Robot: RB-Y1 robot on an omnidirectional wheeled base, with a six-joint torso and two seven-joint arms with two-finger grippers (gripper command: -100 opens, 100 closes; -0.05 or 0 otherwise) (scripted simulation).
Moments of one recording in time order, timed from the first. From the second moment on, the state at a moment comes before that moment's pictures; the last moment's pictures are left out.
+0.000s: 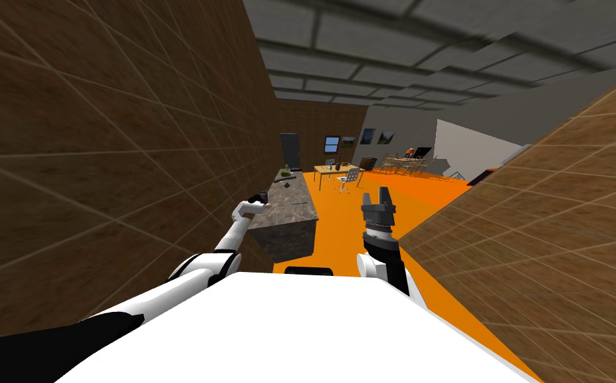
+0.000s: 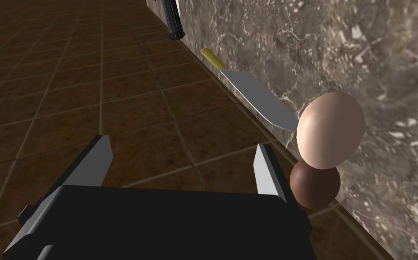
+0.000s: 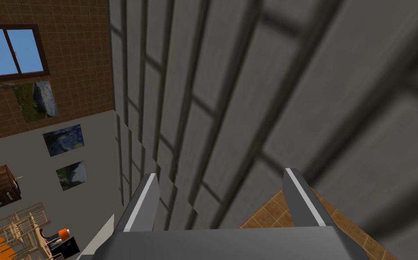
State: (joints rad) left arm -0.43 0.40 0.13 -1.30 0.02 0.57 0.18; right arm 0.50 0.05 0.02 -2.30 0.11 -0.51 -0.05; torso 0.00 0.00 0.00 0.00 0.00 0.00
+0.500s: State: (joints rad) left arm -0.51 0.43 0.14 -1.20 0.04 0.71 0.22; right arm 0.50 0.05 0.02 -2.30 0.11 -0.51 -0.05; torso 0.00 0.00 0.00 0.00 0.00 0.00
